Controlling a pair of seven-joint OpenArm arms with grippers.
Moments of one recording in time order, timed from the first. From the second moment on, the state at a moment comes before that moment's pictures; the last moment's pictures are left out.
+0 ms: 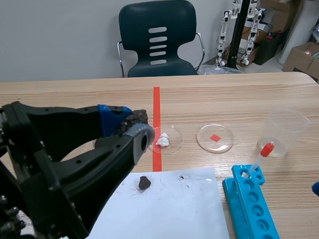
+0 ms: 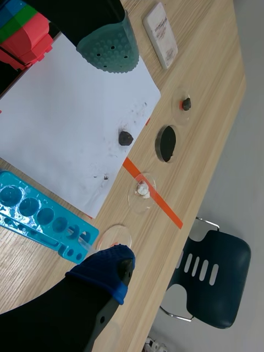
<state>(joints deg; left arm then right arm) 39.7 -47.9 22.7 132.5 -16.3 -5.7 -14.9 -73.3 33.2 -2.9 111.8 -2.2 -1.4 53.2</state>
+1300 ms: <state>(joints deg) 46.5 -35.8 -6.0 115.2 -12.2 -7.1 -20.1 -73.3 33.2 -2.9 111.8 -2.2 -1.4 53.2</state>
